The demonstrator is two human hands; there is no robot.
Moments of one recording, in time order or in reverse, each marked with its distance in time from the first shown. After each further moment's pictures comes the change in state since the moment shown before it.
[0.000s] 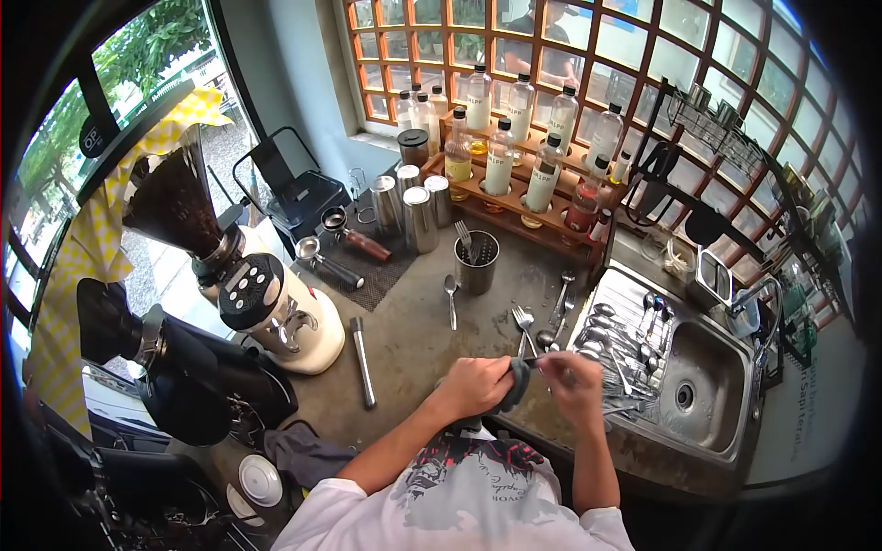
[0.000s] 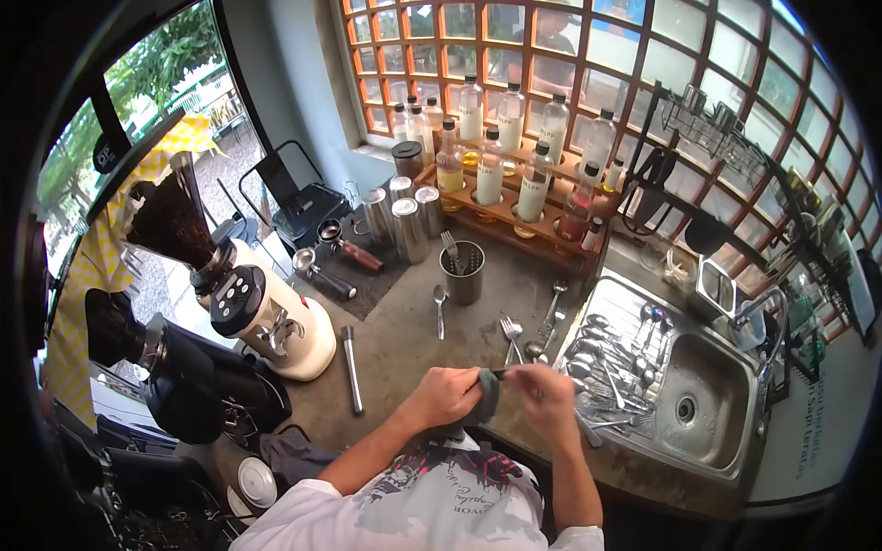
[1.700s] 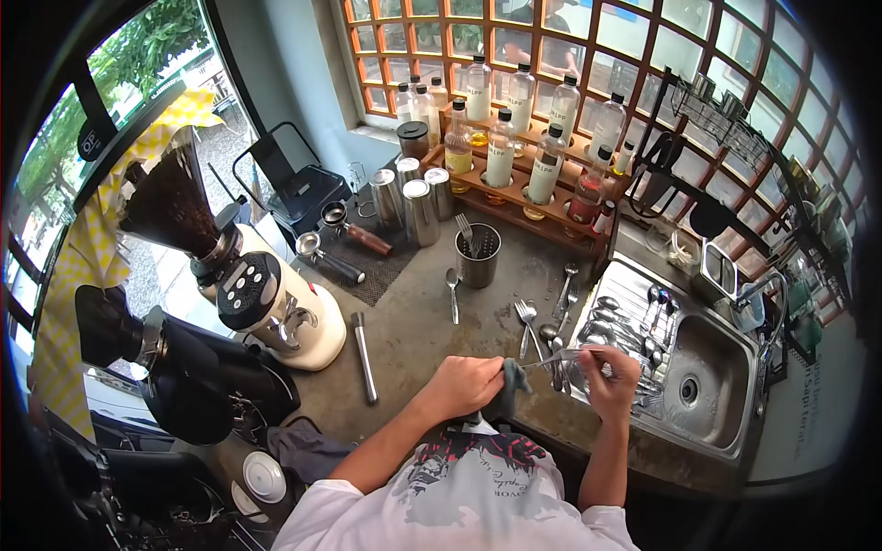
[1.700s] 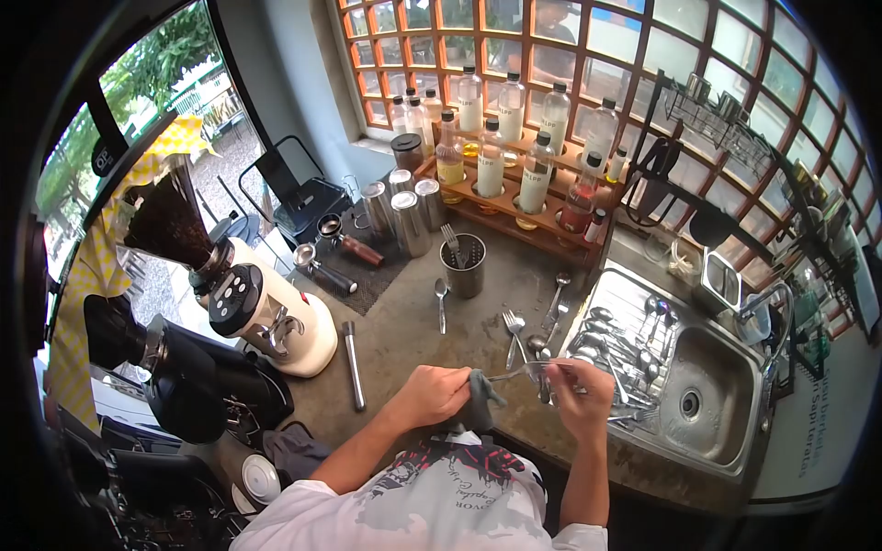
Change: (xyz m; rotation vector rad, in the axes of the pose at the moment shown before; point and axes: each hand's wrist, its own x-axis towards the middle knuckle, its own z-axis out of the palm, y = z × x) left_hand -0.007 0.006 -0.017 0.074 -0.080 -0.006; right_hand 0.001 -0.001 -0.022 -0.061 0.094 -0.108
